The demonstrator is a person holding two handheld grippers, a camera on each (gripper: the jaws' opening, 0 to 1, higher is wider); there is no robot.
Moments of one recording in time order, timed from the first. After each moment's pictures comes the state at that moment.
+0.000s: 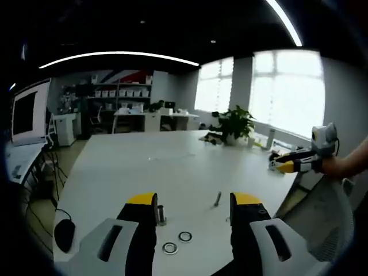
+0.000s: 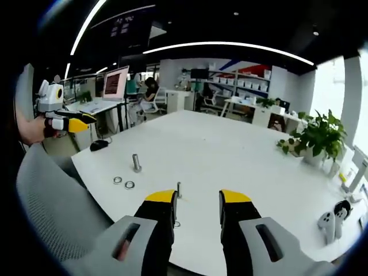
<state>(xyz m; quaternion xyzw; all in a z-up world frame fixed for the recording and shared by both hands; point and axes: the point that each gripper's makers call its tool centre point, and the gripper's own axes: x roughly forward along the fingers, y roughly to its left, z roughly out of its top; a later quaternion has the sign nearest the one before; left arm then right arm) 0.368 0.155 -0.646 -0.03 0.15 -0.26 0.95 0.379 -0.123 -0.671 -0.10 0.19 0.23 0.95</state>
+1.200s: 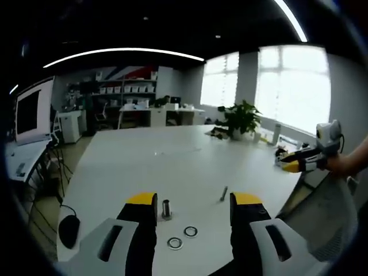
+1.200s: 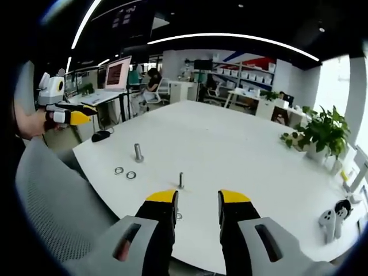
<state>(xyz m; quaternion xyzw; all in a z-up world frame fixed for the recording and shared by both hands) 0.371 0.160 -0.656 -0.01 0.17 -0.24 0.96 0.376 -0.122 -0.686 -0.11 0.22 0.24 0.94</state>
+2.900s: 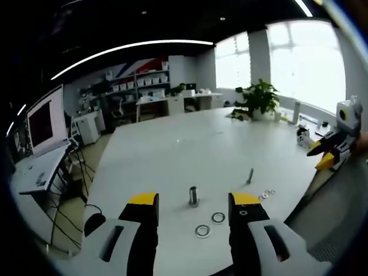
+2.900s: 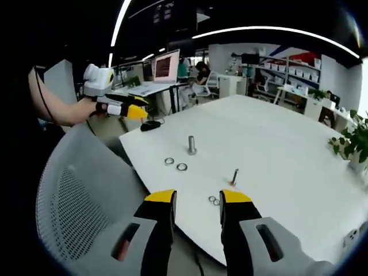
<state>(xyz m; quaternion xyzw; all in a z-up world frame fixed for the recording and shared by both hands) 0.376 0.192 -0.673 0.06 0.21 -0.17 0.96 0.334 -0.058 -0.700 -0.11 0.25 0.42 0.87</state>
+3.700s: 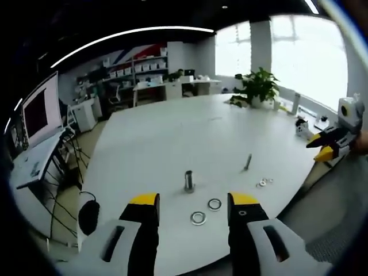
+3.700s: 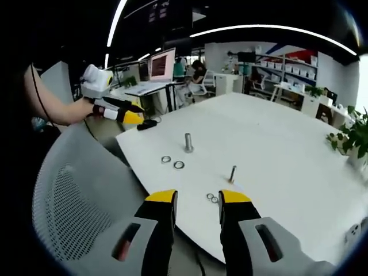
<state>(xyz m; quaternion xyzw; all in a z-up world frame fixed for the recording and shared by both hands) 0.371 0.188 -0.705 0.06 0.29 -0.18 0.94 0.336 -0.063 -0.705 -0.10 0.26 0.40 0.87</state>
